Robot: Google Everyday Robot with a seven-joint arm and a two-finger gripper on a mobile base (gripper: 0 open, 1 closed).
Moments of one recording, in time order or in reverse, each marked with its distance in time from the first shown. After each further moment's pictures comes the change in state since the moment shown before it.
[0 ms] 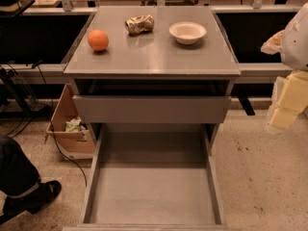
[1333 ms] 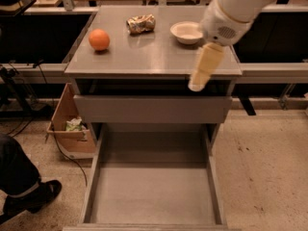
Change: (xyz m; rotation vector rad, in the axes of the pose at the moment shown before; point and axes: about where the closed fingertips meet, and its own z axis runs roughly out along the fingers) arm -0.119 -0.096 0.071 0.022 -0.153 -0.048
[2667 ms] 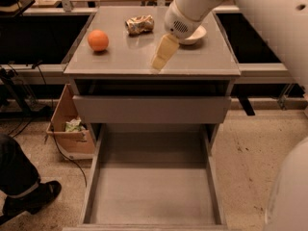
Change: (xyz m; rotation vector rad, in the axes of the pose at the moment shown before) arm -0.088 -0.063 0.079 -0.018 -0.149 0.089
